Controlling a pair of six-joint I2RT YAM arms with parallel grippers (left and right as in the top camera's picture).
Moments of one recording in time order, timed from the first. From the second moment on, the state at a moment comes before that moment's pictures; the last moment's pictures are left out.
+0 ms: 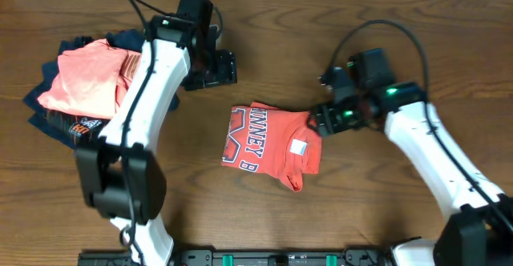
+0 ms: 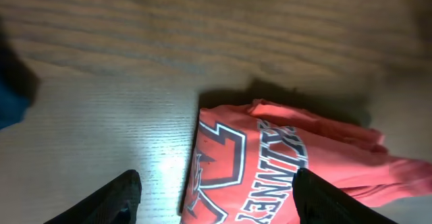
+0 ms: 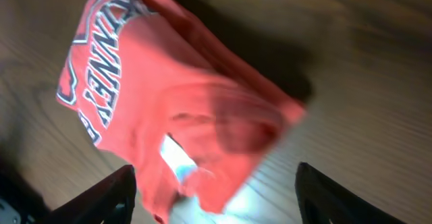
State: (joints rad) left arm -0.23 1.93 1.72 -1.16 0.23 -0.30; right arm 0.30 1.57 1.14 -0.80 -0.36 0.04
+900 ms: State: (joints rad) left arm -0.27 2.13 1.71 -1.15 0.31 -0.25; right arm 0.25 1.83 1.15 -0.46 0.04 0.20
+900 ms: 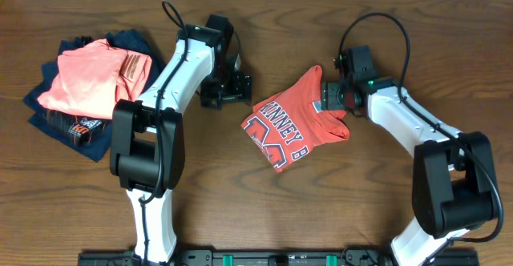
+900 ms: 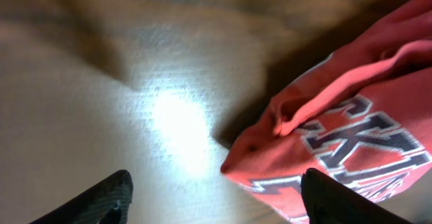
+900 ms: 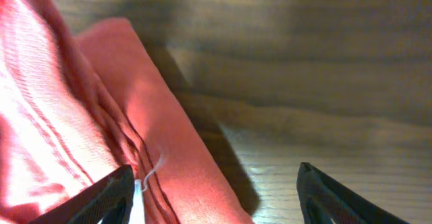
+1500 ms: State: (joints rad) left arm -0.31 2.17 1.71 -0.82 0.70 0.17; right arm 0.25 1.38 1.25 -0.95 0.15 0.14
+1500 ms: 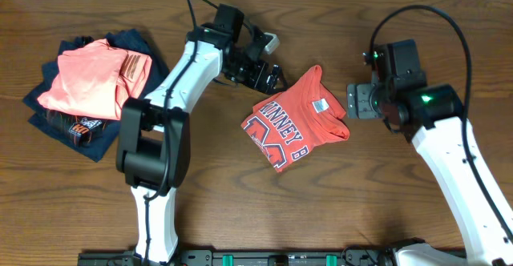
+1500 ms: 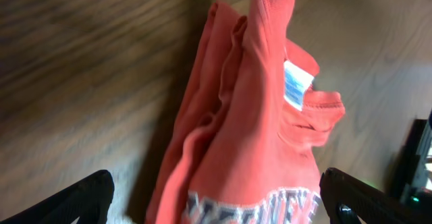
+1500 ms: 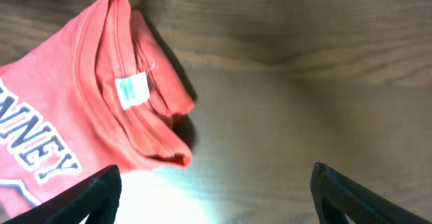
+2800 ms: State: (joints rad) left arm -0.06 1.89 1.77 -0.89 0.23 0.06; right arm 0.15 1.33 1.25 -1.09 0.15 0.14
